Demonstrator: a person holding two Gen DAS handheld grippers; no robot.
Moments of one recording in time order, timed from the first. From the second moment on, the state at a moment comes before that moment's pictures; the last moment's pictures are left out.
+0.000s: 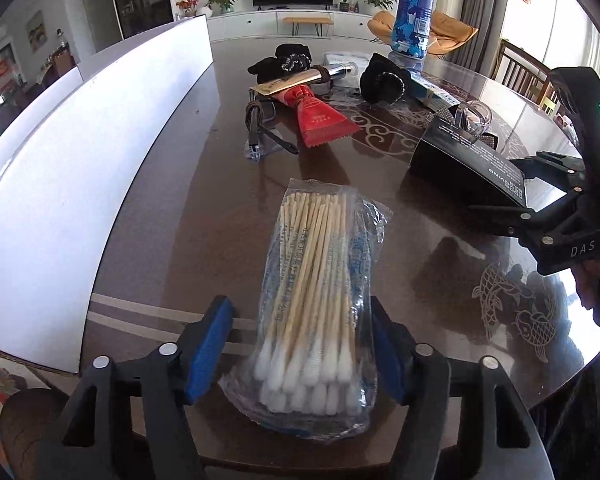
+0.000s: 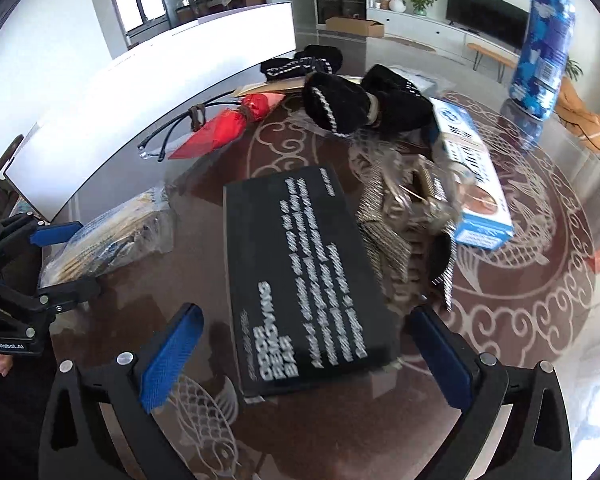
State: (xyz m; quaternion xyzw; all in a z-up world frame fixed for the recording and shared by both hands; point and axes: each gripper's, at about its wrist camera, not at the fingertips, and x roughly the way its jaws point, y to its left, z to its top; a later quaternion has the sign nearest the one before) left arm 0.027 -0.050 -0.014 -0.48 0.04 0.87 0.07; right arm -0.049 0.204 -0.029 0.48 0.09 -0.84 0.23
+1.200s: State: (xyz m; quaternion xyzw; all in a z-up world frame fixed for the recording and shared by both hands) left arm -0.033 0.030 -0.021 -0.44 0.04 0.89 0.09; right arm -0.011 0.247 -0.030 0.45 0.03 -0.89 0.06
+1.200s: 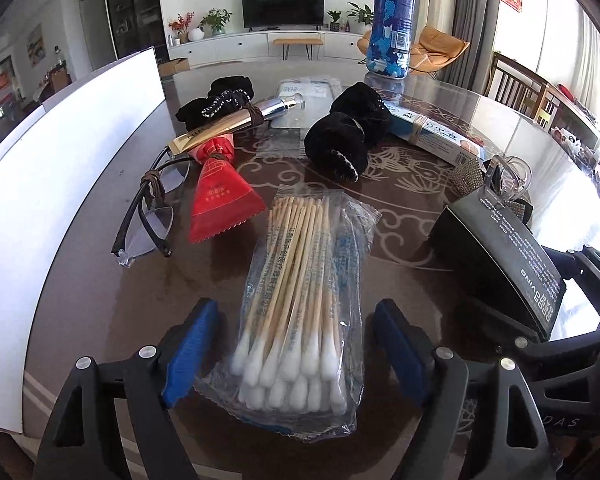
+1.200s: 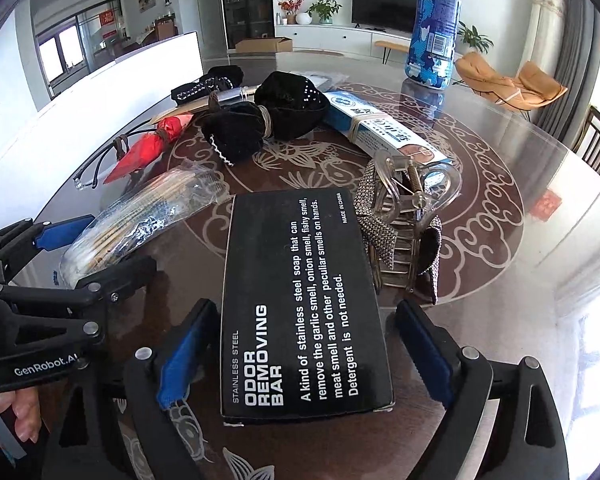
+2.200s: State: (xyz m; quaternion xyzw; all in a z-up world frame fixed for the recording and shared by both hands) left arm -0.030 0.026 -0.022 -0.44 0.04 0.89 0.08; right arm -0.013 0.250 -0.034 0.45 0.02 -0.89 0.05
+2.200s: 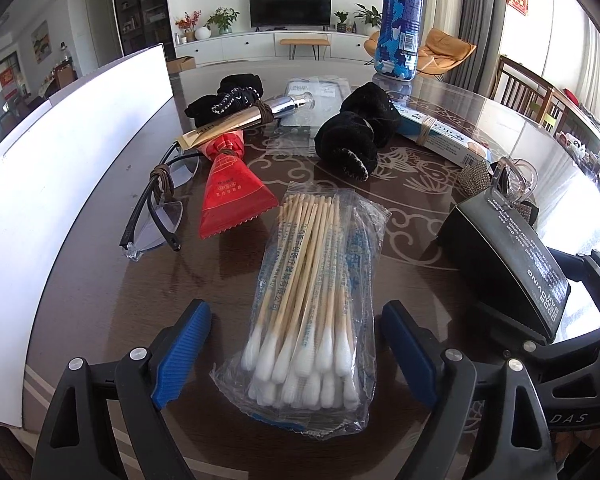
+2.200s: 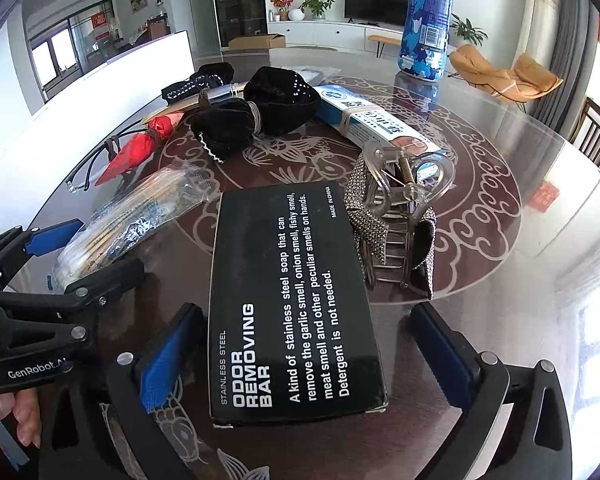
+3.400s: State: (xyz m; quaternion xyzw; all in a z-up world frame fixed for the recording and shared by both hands) left arm -0.033 -0.006 0.001 -0.52 0.02 0.83 0.20; right arm -0.032 0.263 -0.008 0.57 0.03 -0.81 0.15
